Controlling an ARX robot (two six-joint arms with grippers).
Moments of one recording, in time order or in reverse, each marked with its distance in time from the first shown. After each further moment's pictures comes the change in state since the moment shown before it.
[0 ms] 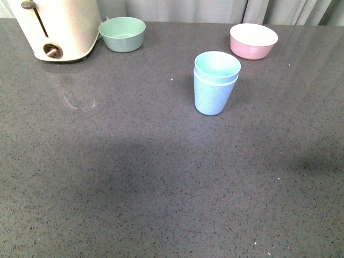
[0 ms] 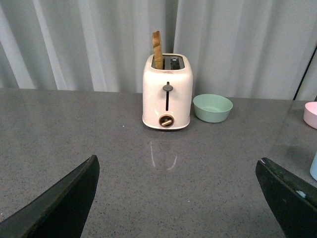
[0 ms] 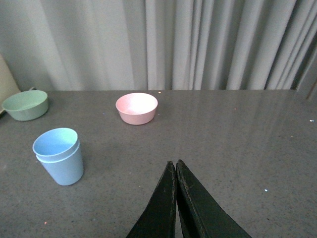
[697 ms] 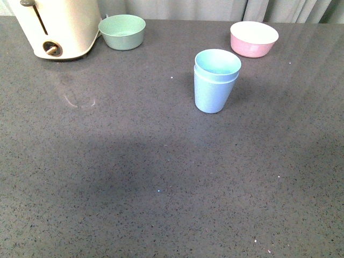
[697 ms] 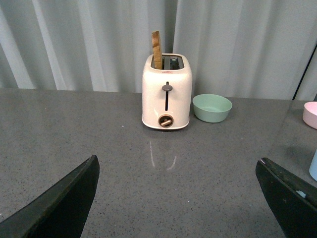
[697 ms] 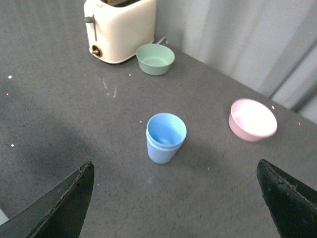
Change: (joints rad) left arm 0.000 0.000 0.000 0.000 0.000 0.000; right arm 0.129 0.480 0.544 -0.370 -0.409 -0.304
